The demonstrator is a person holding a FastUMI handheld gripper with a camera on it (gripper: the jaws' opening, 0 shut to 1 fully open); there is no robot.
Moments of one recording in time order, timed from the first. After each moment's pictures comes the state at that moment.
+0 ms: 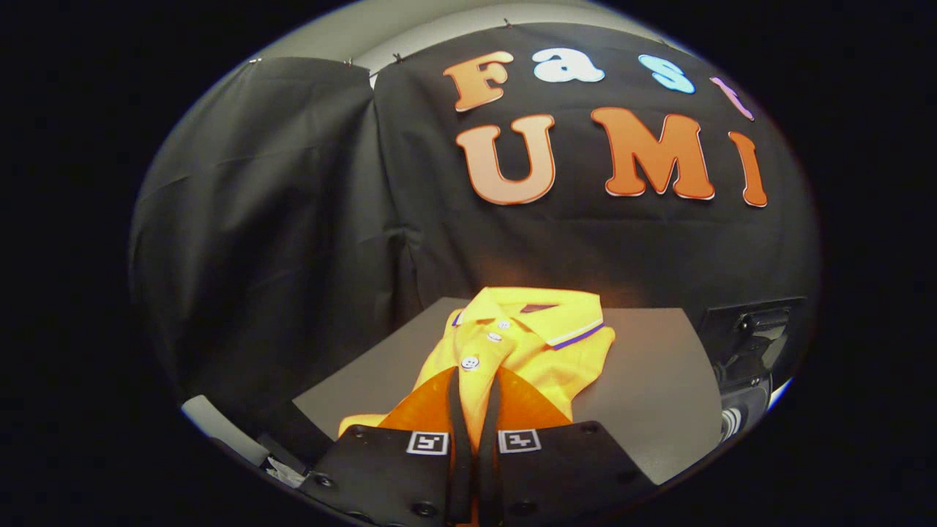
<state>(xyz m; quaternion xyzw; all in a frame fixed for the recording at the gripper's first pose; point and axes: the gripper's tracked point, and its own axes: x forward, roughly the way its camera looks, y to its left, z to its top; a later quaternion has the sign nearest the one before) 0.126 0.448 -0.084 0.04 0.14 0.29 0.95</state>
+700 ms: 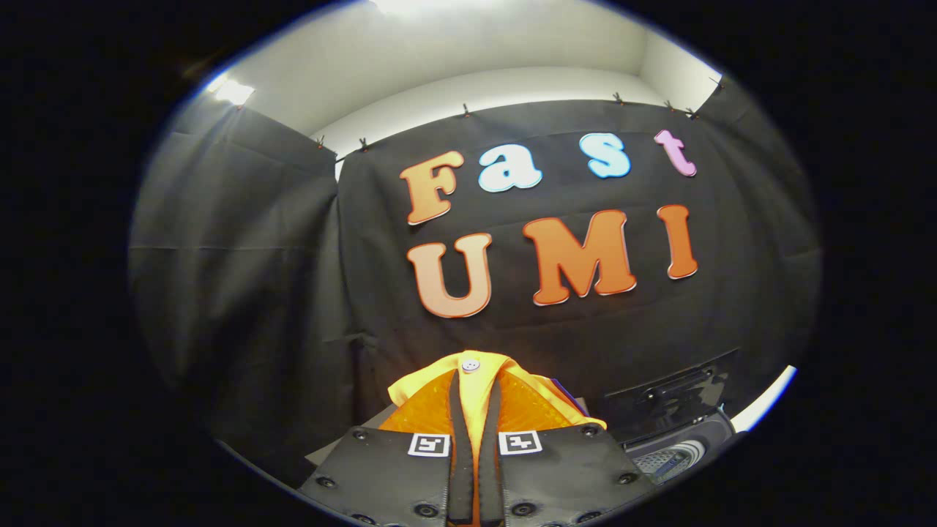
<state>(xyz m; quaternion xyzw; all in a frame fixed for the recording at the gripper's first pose) 0.084 0.317 0.067 0.07 -0.03 0.16 0.98</state>
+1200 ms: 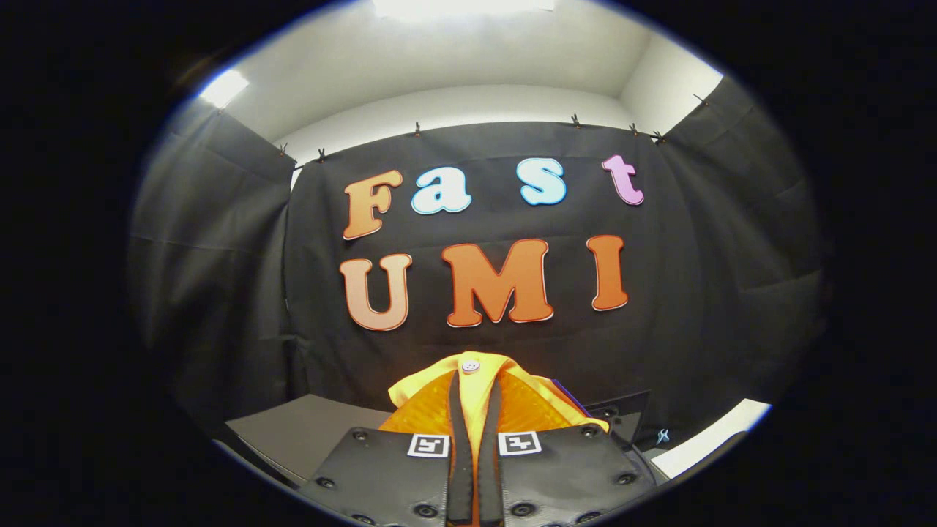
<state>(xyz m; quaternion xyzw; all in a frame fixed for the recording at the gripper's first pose) 0.111 0.114 0.060 0.04 -0.06 0.10 0.99</state>
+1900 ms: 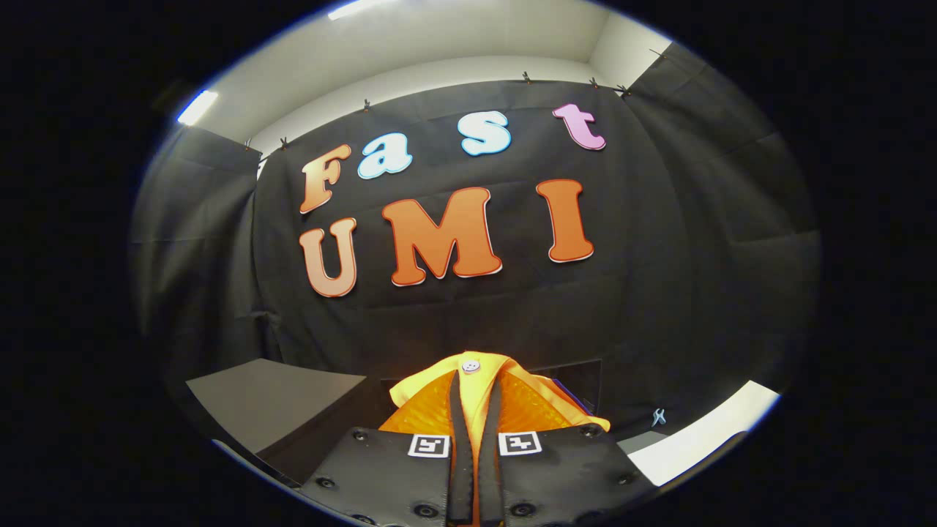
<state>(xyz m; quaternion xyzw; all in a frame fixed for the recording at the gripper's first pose) 0.189 -0.045 -0.060 0.07 0.01 0.10 0.99</state>
